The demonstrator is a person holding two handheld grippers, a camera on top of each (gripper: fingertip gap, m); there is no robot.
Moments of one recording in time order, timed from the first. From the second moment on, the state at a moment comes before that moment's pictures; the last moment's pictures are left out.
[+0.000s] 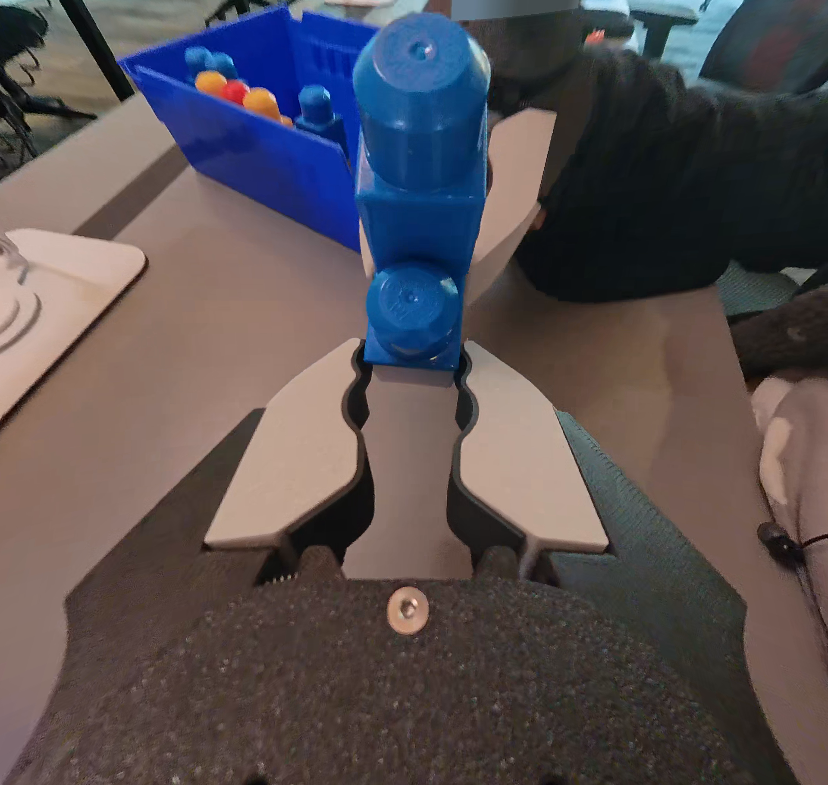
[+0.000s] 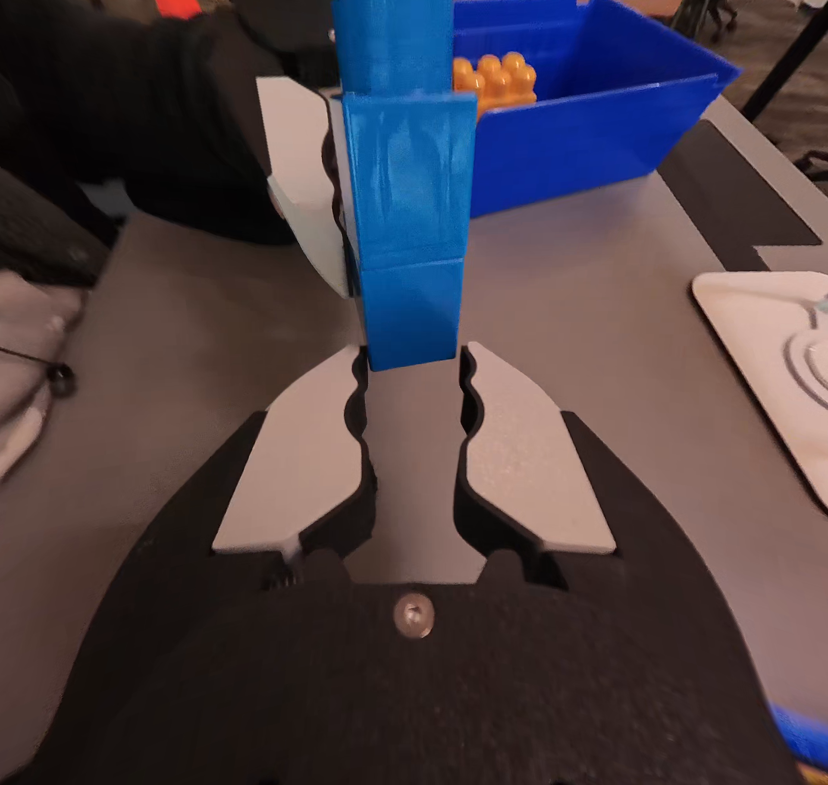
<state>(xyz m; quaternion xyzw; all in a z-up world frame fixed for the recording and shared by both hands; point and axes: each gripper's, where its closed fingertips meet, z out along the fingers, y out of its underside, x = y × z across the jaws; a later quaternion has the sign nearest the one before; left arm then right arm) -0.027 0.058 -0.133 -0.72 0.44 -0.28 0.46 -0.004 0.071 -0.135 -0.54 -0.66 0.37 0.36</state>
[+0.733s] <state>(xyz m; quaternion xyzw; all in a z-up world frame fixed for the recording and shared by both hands) -0.019 0.049 -0.186 -0.75 0.52 -0.18 0.37 0.002 0.048 -0.109 -0.51 -0.69 0.34 0.38</state>
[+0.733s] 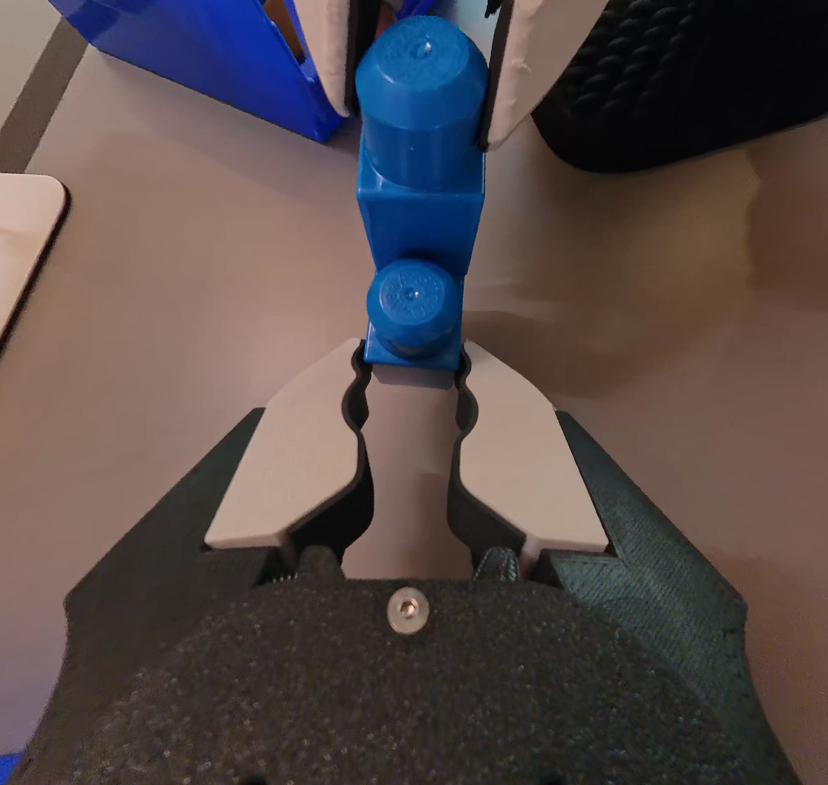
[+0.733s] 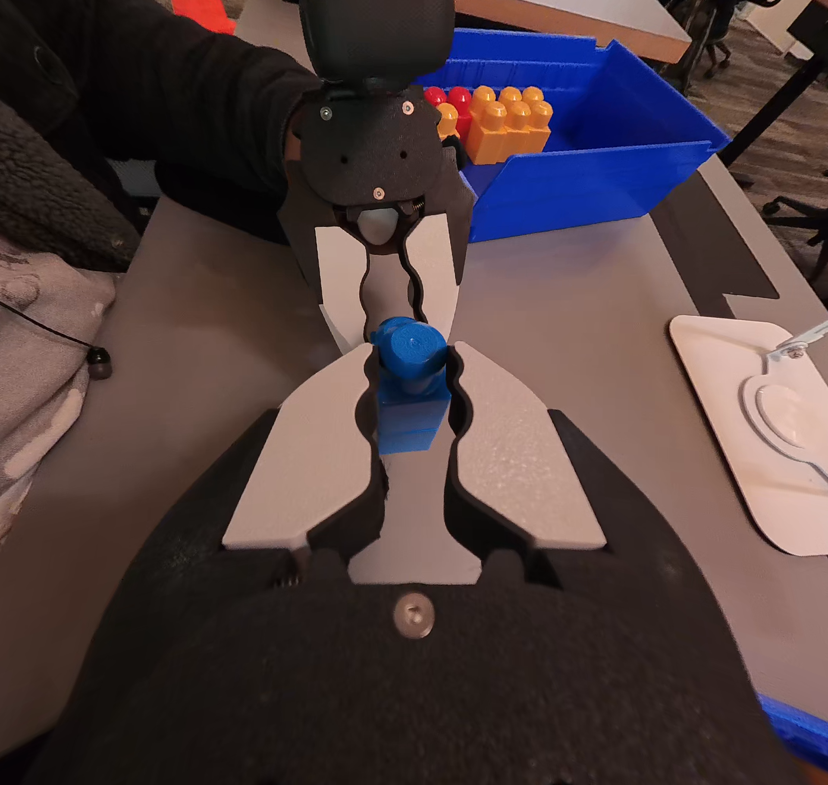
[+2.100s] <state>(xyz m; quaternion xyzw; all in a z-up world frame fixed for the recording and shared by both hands) -0.040 0.082 -0.132 -0.73 0.41 -0.18 0.52 0.140 0.222 -0.143 -0.71 -0.52 0.22 0.41</state>
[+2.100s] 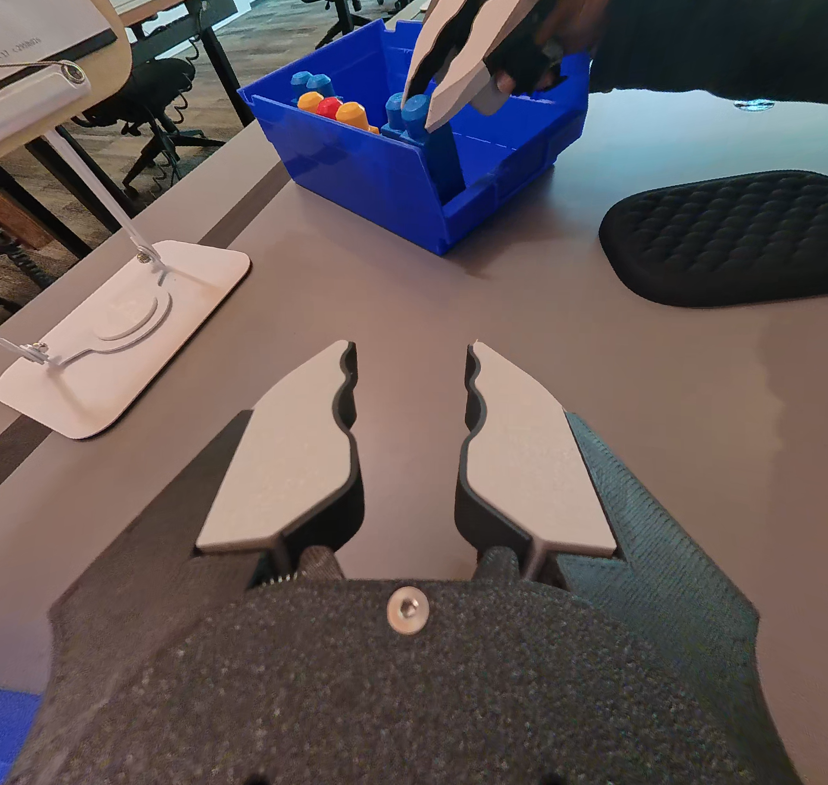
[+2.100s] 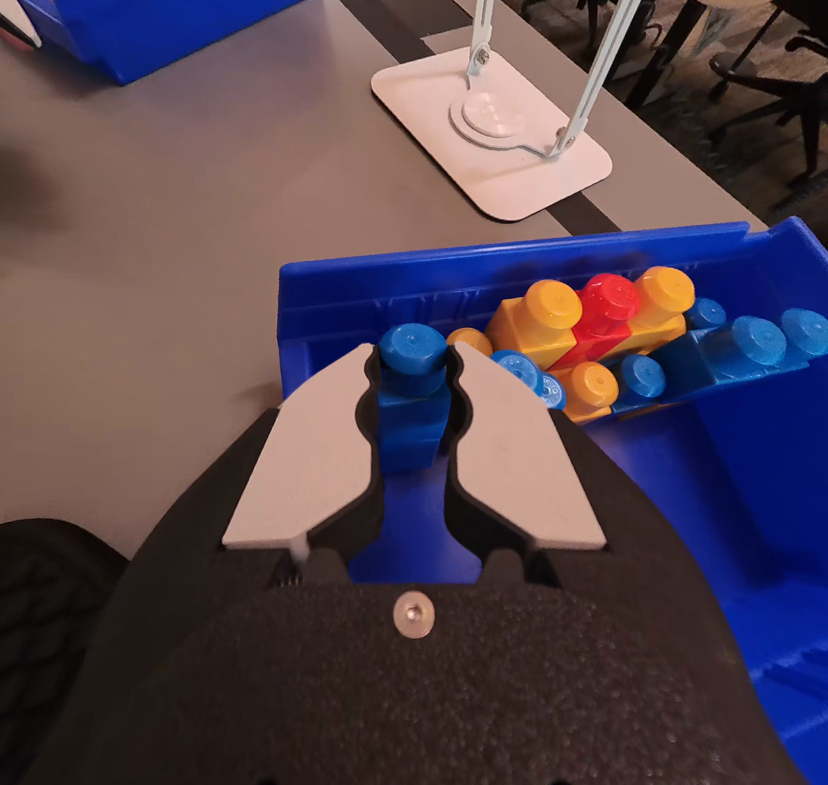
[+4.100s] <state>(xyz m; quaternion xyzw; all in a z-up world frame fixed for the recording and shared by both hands) -0.361 0.141 -0.112 -0.92 0.31 0.08 0.22 0.002 0.155 -0.075 -0.61 -0.37 0.41 0.57</state>
